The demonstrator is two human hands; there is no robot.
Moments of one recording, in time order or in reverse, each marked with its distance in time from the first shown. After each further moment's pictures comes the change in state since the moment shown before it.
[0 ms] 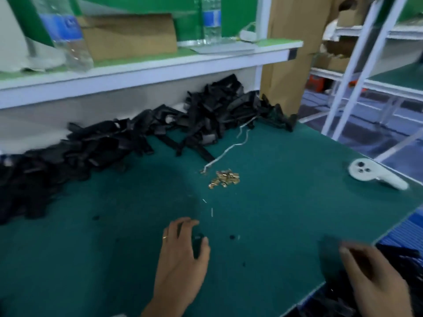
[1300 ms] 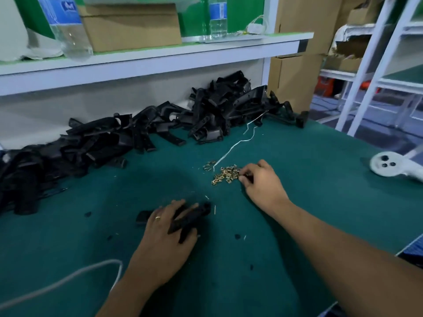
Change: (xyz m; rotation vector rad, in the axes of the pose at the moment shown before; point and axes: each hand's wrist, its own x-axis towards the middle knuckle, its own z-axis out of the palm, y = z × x) left_hand 0.036 -0.055 0.001 0.127 -0.052 0.238; right_hand 0.110 -0.100 0.206 -0.212 -0.418 -0.557
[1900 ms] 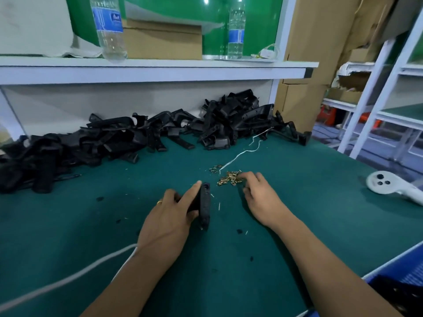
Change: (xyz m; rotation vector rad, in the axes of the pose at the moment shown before) left_hand 0.003 0.021 -0.017 0.135 0.020 -0.144; right_hand -0.030 -0.009 0.001 -0.005 -0.095 -0.213
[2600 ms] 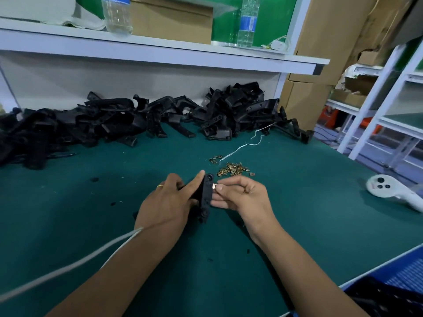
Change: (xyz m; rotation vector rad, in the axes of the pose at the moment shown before) left_hand 0.004 0.004 0.005 0.098 0.025 0.019; right_hand -0.038 -0.082 0.004 1.293 0.028 0.310
